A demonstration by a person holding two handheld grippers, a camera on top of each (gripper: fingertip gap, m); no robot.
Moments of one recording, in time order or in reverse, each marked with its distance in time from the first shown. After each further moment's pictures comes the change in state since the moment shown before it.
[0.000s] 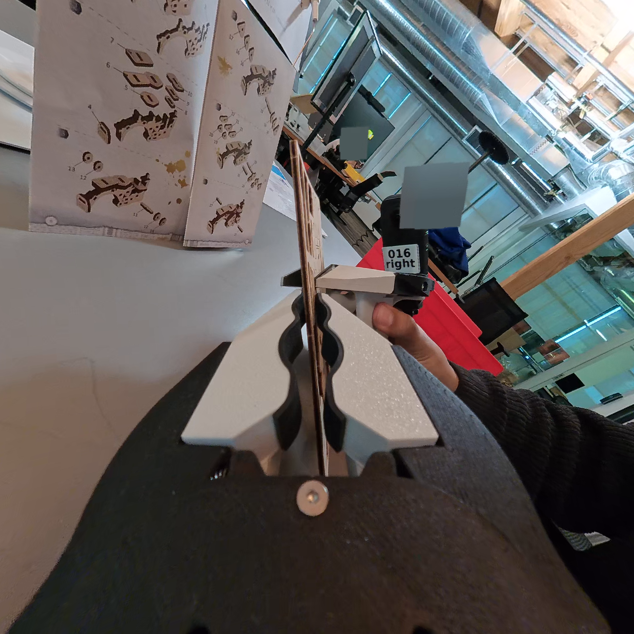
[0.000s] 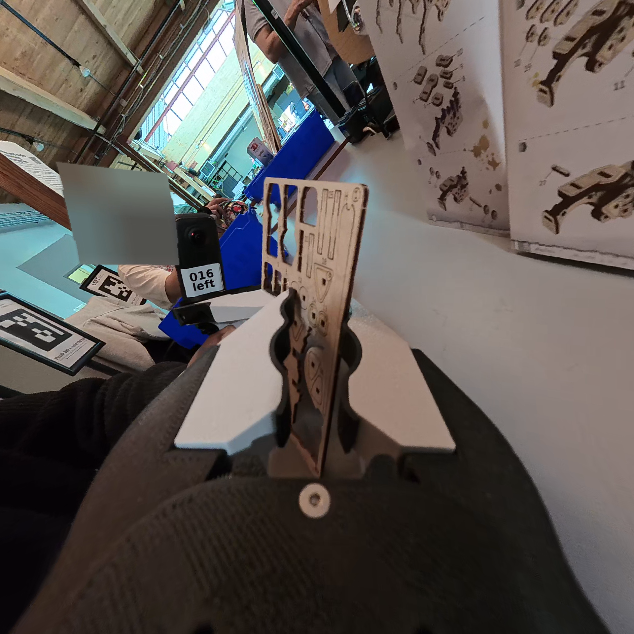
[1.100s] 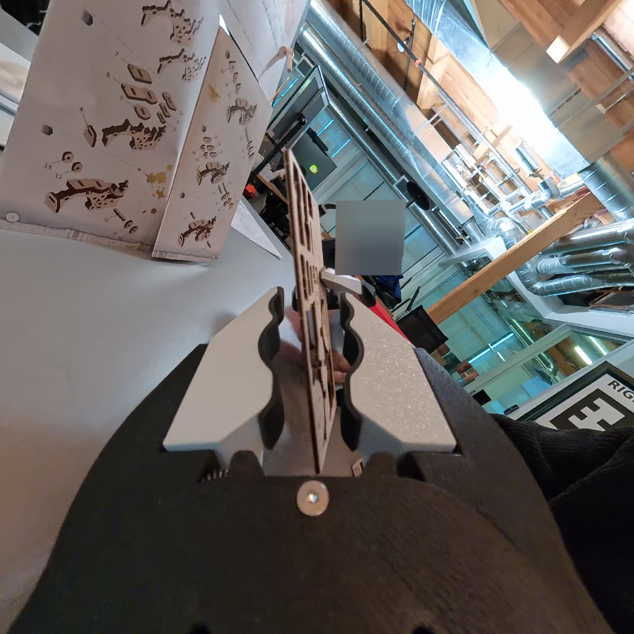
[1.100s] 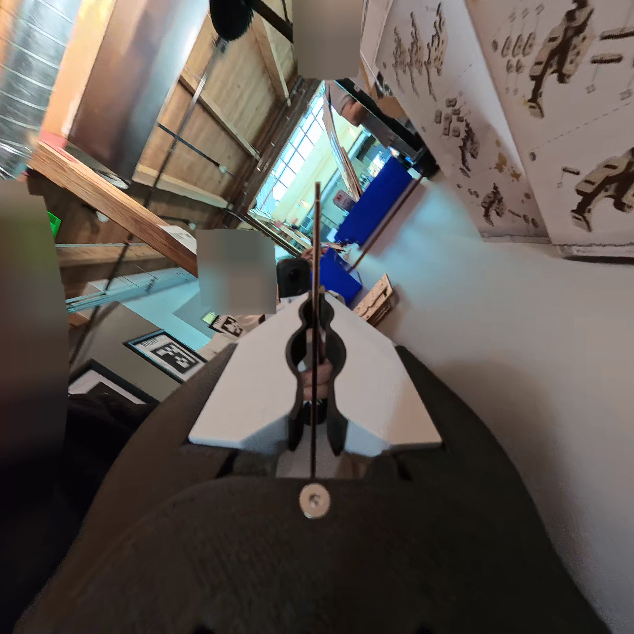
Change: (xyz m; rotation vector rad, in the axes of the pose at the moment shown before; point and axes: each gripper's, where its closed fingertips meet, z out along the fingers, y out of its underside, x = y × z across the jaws) left arm 0.007 -0.015 -0.009 0.083 0.170 -0.136; right arm -0.013 -0.021 -0.023 0.130 -0.271 0.191
